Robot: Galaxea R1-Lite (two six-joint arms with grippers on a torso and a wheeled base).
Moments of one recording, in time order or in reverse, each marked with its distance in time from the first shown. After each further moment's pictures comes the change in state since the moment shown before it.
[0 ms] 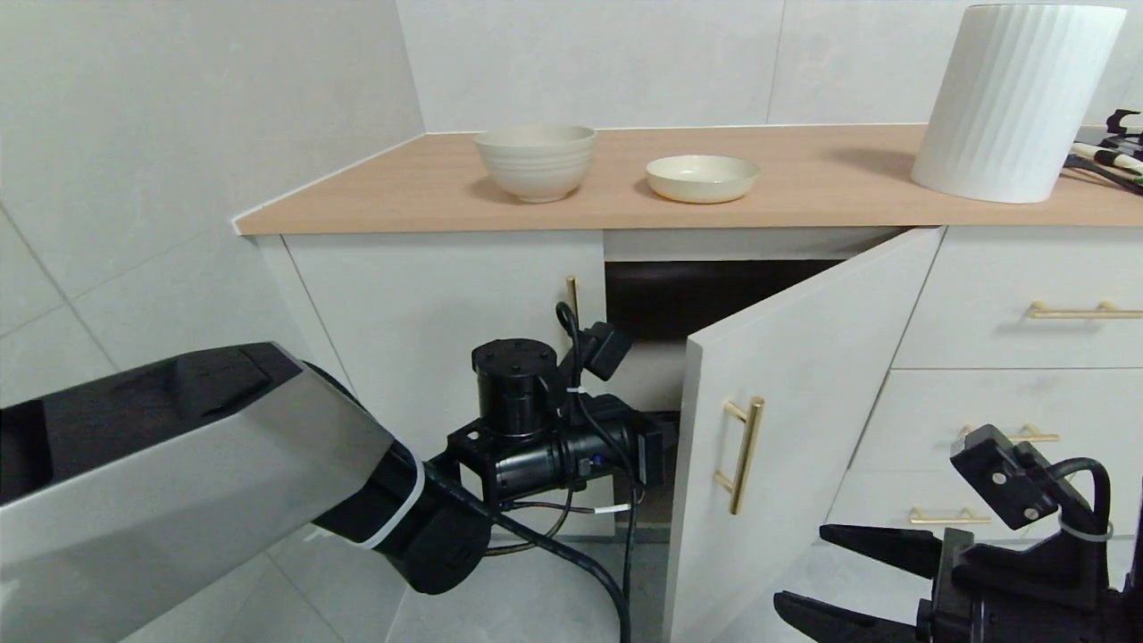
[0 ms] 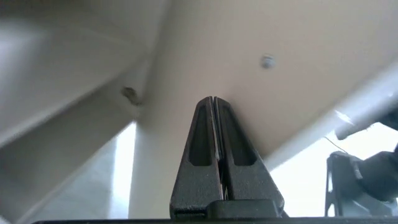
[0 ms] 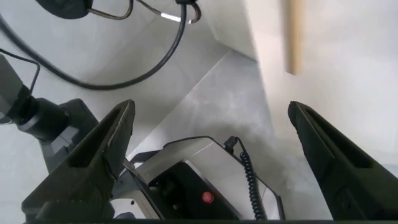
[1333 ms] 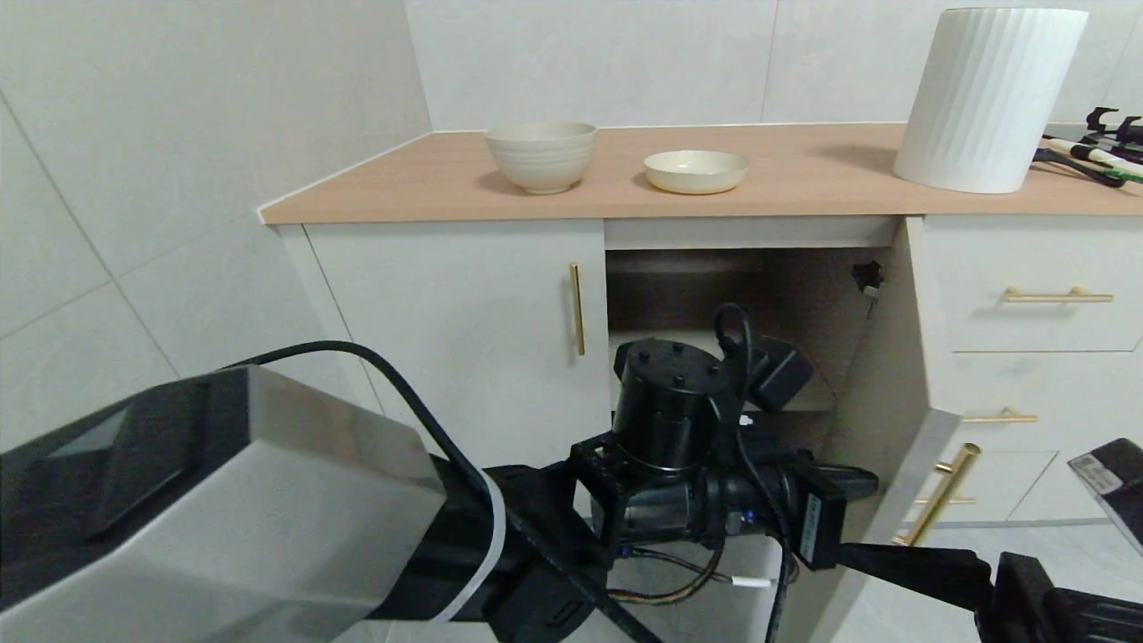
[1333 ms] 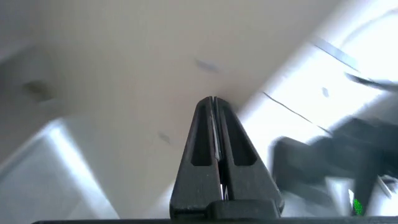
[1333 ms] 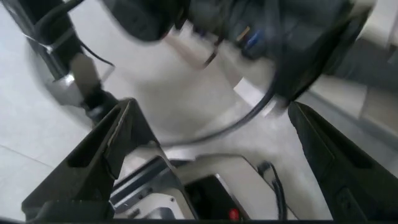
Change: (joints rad) left arm -0.277 -0.028 -0.227 0.318 0.092 0.000; right arm 0.165 -0.197 0.011 0.001 0.020 0.000
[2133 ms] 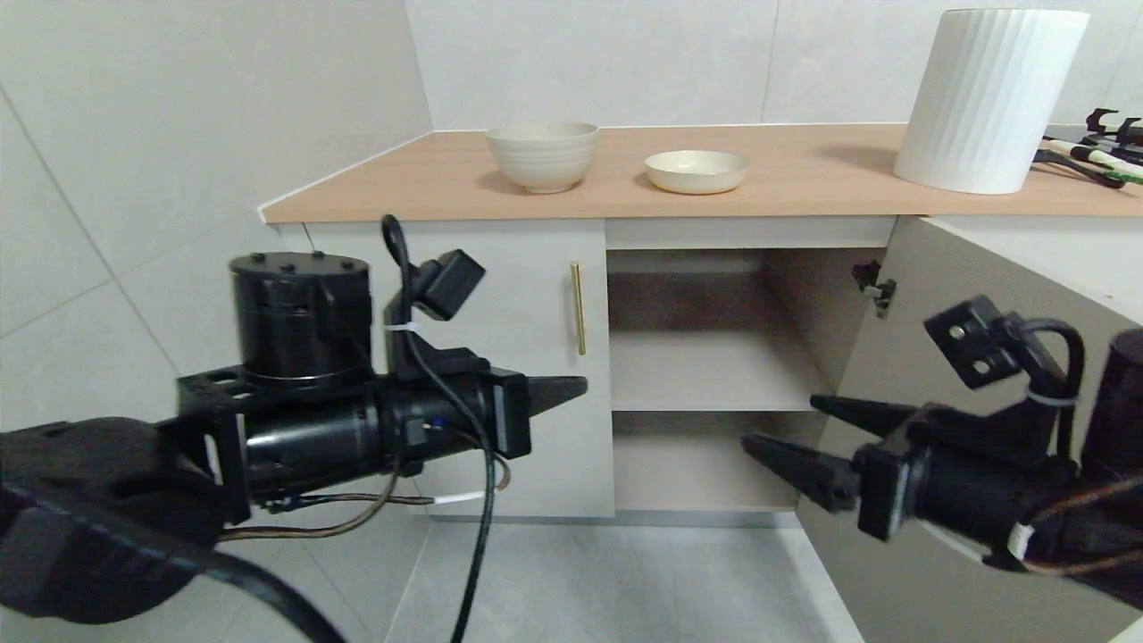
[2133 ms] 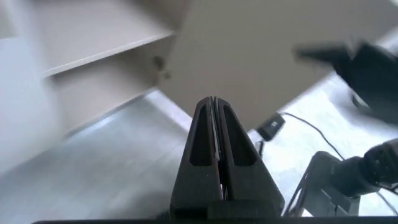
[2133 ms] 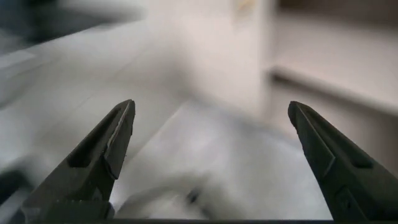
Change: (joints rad) left arm 0.389 -0.510 0.369 0.224 0.053 -0.007; right arm -0.193 0.273 -0.305 0.074 -0.236 -0.100
